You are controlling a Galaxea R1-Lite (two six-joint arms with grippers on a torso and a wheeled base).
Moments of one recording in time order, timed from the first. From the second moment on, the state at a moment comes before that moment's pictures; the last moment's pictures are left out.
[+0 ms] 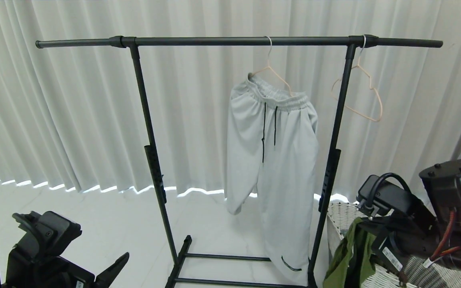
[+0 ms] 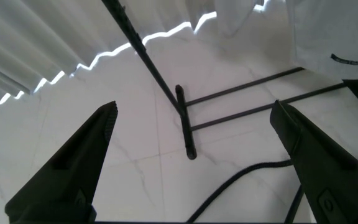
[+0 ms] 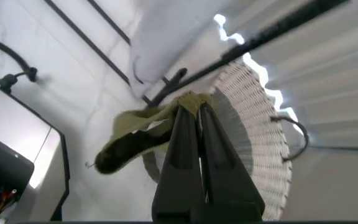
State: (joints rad) left arm -0.19 1.18 -0.09 -0.64 0.02 0.31; right arm 0.71 1.40 -0.66 -0.06 -0.26 -0.30
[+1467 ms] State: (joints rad) left arm -0.85 1.62 -0.57 -0.69 -0.10 -0.07; right arm 0.92 1.36 -0.90 -0.08 -0.25 -0.05
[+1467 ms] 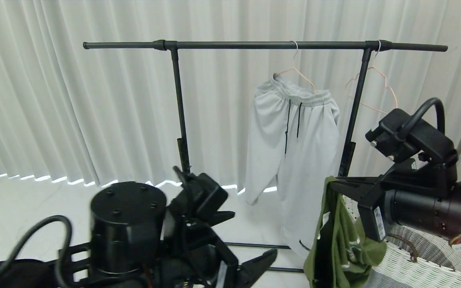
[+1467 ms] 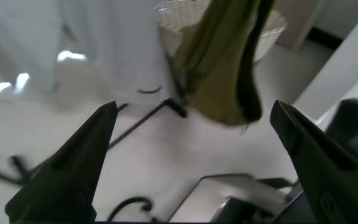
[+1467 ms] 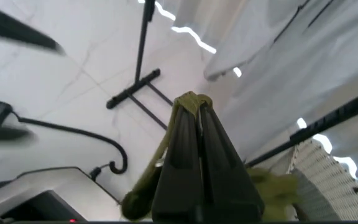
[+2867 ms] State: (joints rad) left arm -0.90 2.02 -0.56 -1.00 -0.09 -0.16; right arm 1.02 1.36 -0.92 -0.07 -0.25 -0.04
